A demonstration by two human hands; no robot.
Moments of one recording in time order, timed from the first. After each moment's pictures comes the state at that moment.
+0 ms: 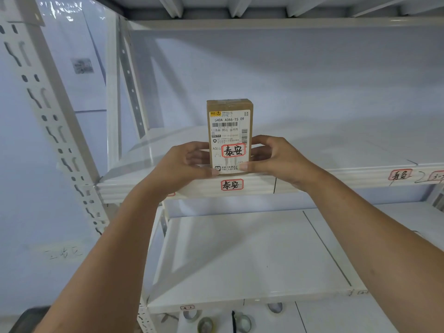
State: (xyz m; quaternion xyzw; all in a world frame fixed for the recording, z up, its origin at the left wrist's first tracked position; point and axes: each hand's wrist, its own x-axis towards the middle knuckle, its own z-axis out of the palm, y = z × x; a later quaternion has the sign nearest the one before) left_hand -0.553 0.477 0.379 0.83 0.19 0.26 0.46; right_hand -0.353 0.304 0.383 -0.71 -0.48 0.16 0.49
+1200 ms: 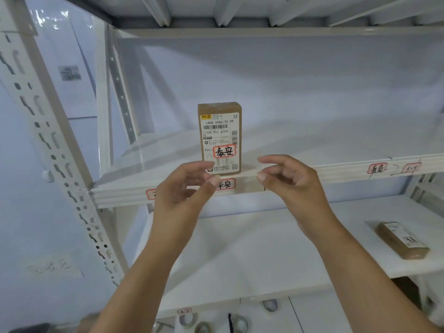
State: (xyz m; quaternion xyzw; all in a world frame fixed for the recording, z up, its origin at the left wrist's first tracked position) left_hand -0.594 0.378 0.347 0.68 0.11 0.47 0.56; right_hand -0.423 0.232 0.347 -0.60 -0.39 0.06 0.69
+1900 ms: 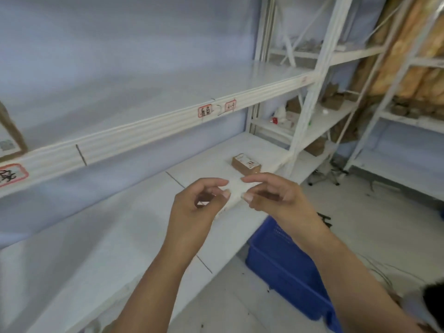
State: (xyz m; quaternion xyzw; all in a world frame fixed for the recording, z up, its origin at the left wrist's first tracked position) left_hand -0.462 0.177 0.251 0.73 -0.01 0.14 0.67; right_hand -0.434 -0.022 0.265 -0.75 -0.12 0.02 0.65
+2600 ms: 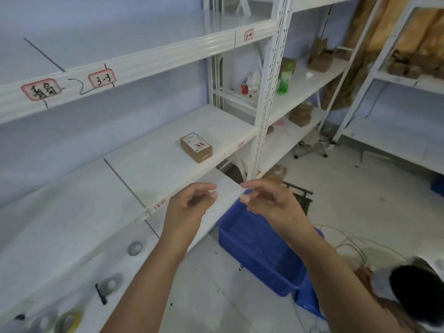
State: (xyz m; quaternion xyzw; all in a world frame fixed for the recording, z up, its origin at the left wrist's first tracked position) left_hand -0.334 -0.061 0.170 0.74 0.11 0.04 0.66; right_hand -0.315 -0.271 0.173 -0.78 -0.03 0.07 0.62
